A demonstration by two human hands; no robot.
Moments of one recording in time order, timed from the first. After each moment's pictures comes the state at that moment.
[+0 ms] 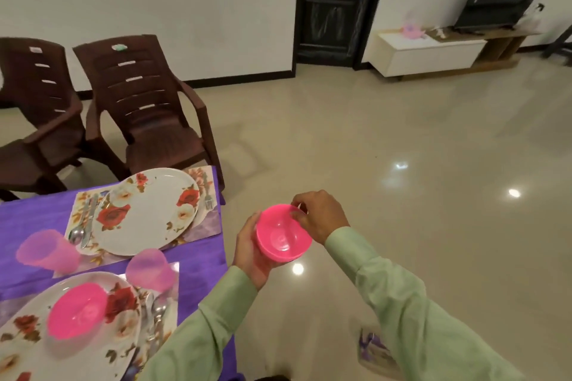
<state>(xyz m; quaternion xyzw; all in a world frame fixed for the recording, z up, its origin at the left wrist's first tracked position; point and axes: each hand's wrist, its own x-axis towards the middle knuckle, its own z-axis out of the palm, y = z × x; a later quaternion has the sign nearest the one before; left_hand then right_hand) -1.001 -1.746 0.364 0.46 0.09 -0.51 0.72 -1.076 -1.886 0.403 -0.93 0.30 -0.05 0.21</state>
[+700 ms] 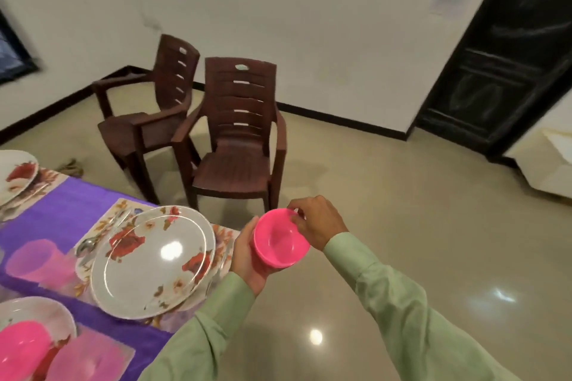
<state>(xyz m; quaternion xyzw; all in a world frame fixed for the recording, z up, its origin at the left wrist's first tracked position) -0.772 -1.929 0.362 0.42 0.20 -0.27 0.84 -0.766 -2.083 0.416 -0.98 0.01 -0.01 0.20</state>
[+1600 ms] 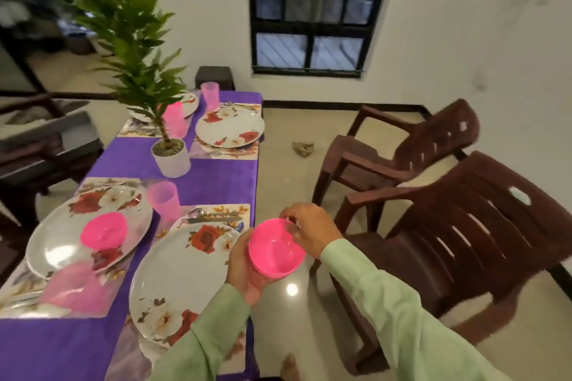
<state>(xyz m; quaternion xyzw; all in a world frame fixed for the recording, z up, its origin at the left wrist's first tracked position) -0.503 -1.901 0.348 0.21 0.43 0.28 0.83 -0.347 -1.936 0.401 -0.77 -0.60 0.12 0.17</state>
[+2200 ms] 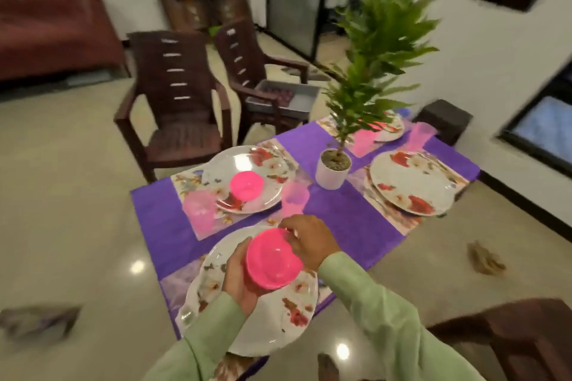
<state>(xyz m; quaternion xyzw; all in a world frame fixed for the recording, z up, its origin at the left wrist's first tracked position) -0.537 -1.820 0.345 -0.05 0.52 0.60 0.61 -0.419 -1.710 0.373 -0.39 -0.88 0.24 0.10</state>
